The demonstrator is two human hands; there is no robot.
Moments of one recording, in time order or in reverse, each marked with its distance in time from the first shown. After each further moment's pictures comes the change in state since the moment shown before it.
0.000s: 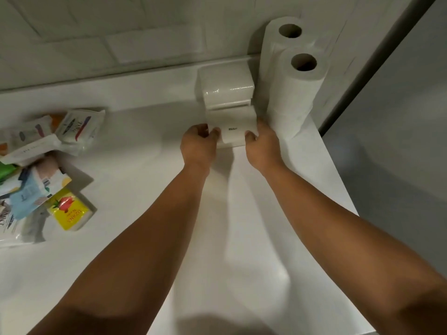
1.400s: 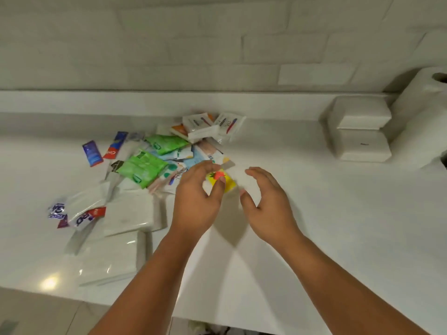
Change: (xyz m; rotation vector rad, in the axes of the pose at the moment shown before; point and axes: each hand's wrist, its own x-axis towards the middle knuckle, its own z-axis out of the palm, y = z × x) left_hand -0.128 -0.047 -0.348 0.253 0.183 0.430; right_hand -0.247 -0.152 0.161 -0.028 -0.258 -0.482
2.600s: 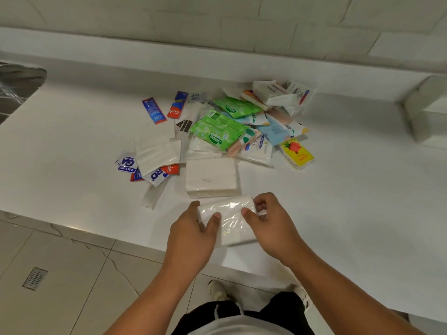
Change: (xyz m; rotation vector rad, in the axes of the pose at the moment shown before) left_hand -0.114 -0.134 -0.179 0.167 -0.120 -0.537; right_hand -0.083 -0.093 0.175 0.120 -0.284 0.426
